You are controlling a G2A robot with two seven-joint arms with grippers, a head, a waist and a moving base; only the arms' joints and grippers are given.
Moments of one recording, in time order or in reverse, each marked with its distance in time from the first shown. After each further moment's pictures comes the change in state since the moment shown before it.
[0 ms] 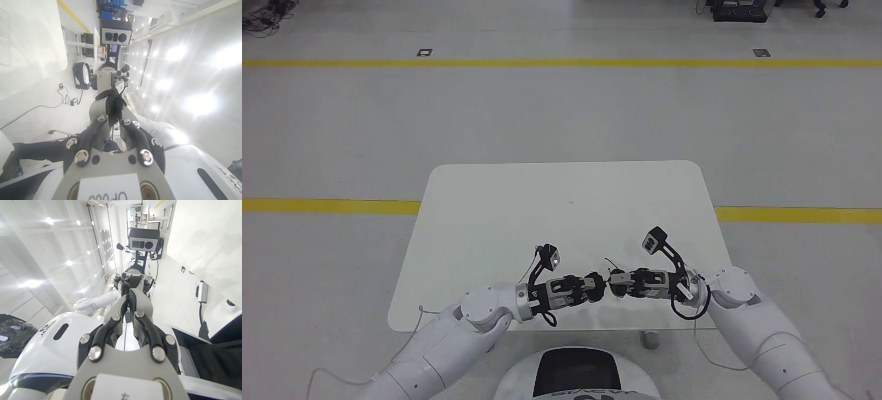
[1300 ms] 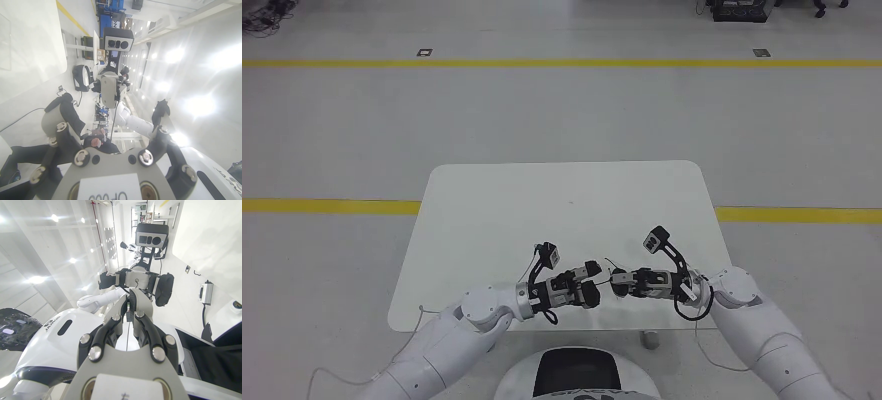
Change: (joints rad) left arm 0.001 -0.001 -0.002 -0.008 0.000 0.000 0.025; right arm -0.011 0.003 0.012 -0.016 0.033 -0.014 0.020
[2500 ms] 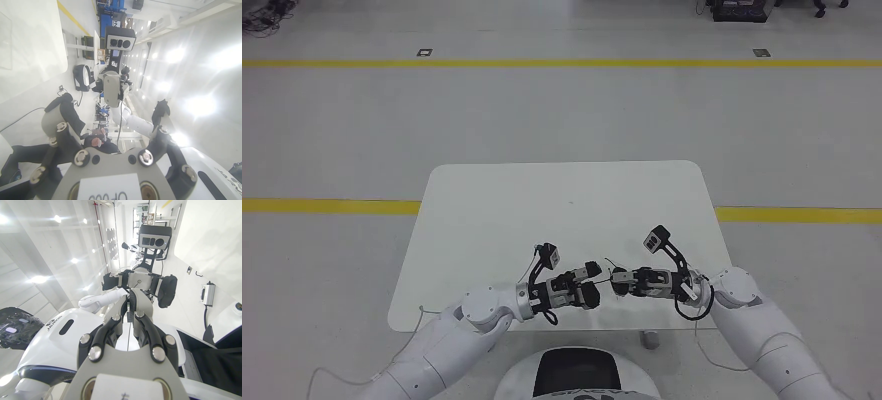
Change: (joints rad) left arm 0.000 0.001 0.003 0.003 0.001 0.000 0.001; right arm 0.001 0.001 -0.003 0.001 0.017 -0.008 -0.002
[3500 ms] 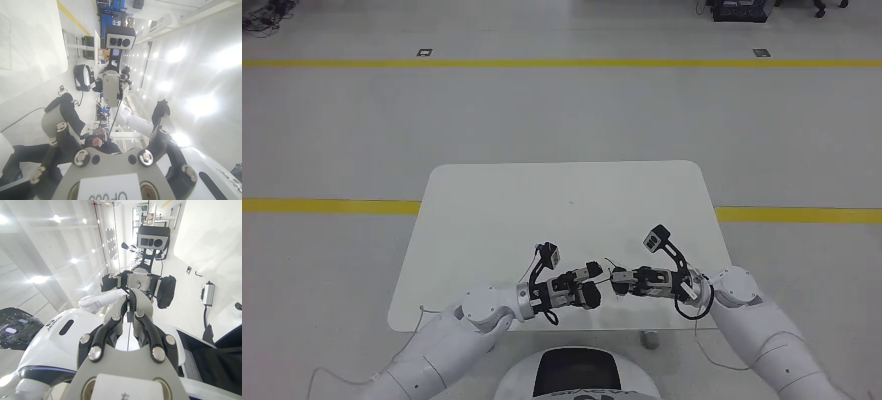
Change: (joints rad) left arm -0.003 0.000 0.003 -0.007 0.010 0.006 0.006; right arm 0.006 0.002 -0.006 0.003 0.004 -0.002 -0.002
